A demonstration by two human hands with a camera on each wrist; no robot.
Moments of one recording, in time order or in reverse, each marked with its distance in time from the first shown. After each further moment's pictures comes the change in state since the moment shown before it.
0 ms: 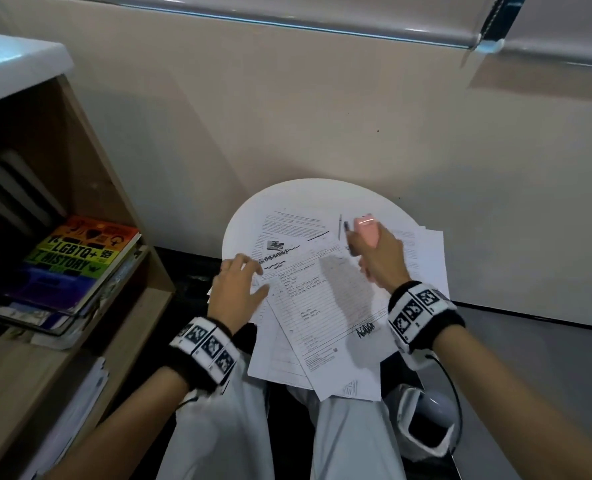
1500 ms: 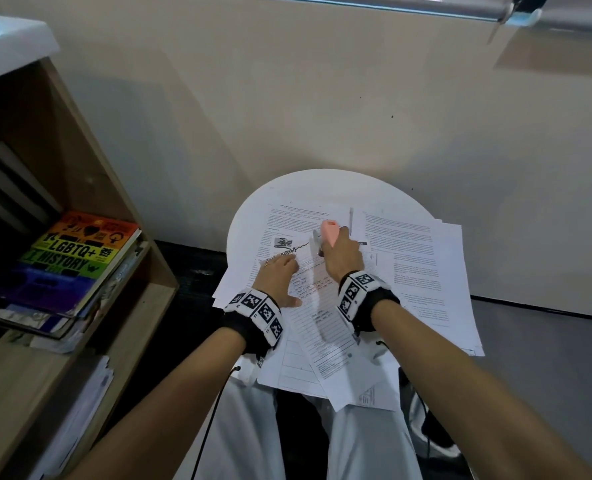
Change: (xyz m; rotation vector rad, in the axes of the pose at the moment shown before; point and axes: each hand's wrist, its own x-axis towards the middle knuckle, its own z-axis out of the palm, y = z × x) left_hand 0.059 0.011 0.048 0.167 -0.494 0.158; right_hand 0.039 0.015 0.097 -0.442 -0.052 0.188
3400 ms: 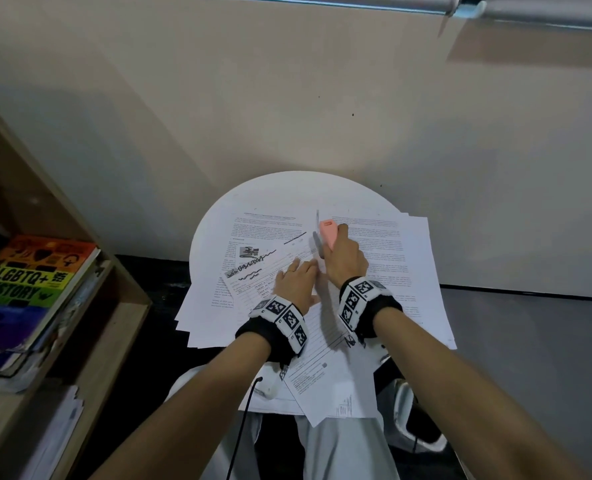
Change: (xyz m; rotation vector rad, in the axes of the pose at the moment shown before) left_hand 0.046 0.079 0.023 -0.010 -0.018 0.061; right_hand 0.016 0.040 -0.036 -0.082 0.125 -0.028
